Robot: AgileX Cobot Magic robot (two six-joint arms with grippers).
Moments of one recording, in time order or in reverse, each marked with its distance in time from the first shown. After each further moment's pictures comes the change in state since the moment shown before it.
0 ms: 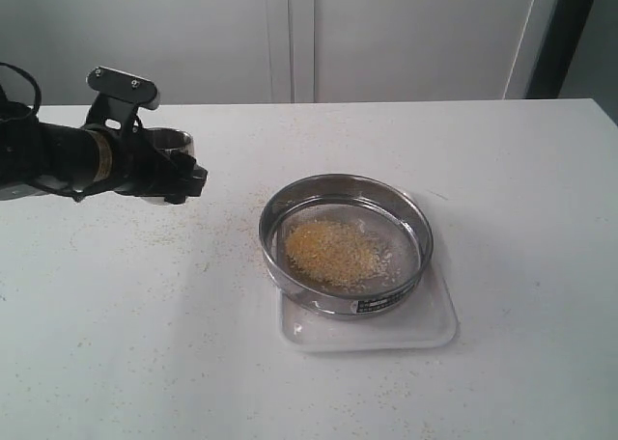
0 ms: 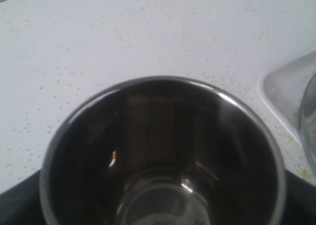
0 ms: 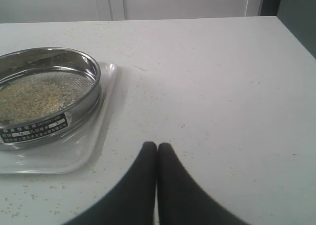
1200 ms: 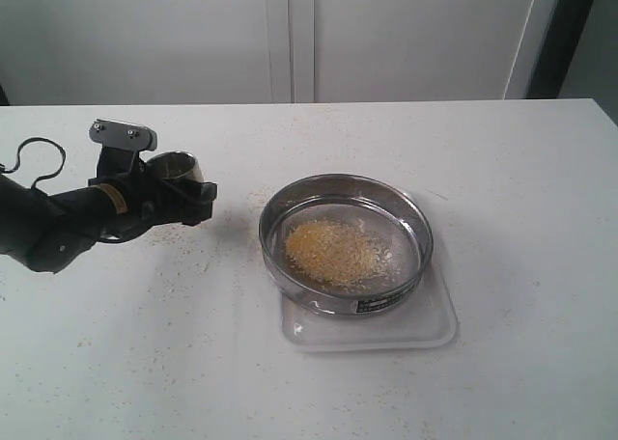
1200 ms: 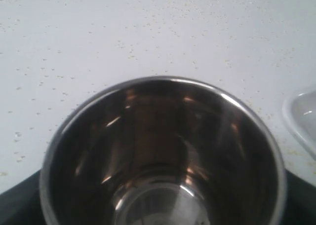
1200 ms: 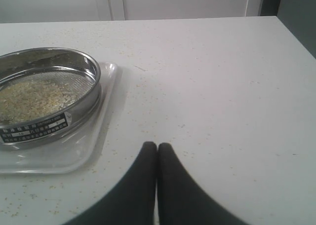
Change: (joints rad) left arm 0.022 0.239 0.080 -0.744 -0.482 0.645; right arm 0.000 0.000 0.000 0.000 0.000 0.000
